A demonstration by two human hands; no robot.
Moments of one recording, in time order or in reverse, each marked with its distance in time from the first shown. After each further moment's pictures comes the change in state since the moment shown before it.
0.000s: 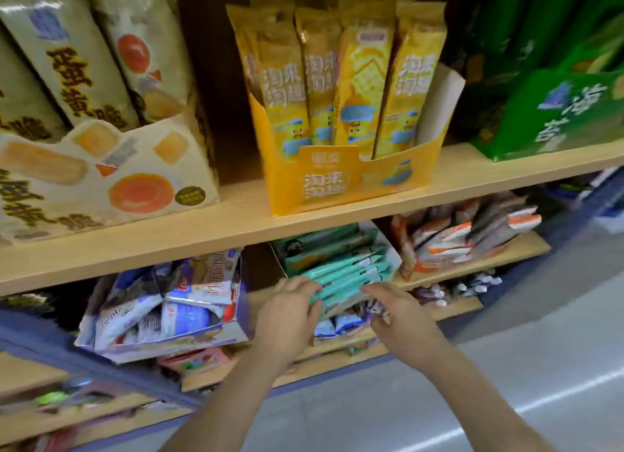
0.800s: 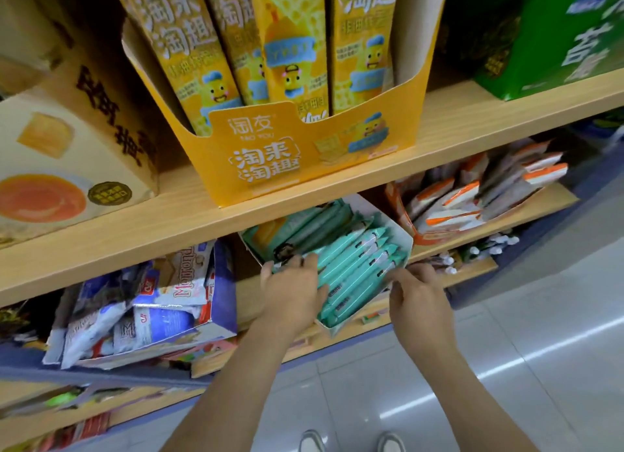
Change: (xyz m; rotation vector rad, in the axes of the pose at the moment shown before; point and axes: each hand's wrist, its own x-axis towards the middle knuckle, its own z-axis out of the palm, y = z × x) left_hand 0.045 0.029 0.017 0.420 -0.287 -0.116; right_hand 0.008 0.036 0.030 0.047 0.388 0.243
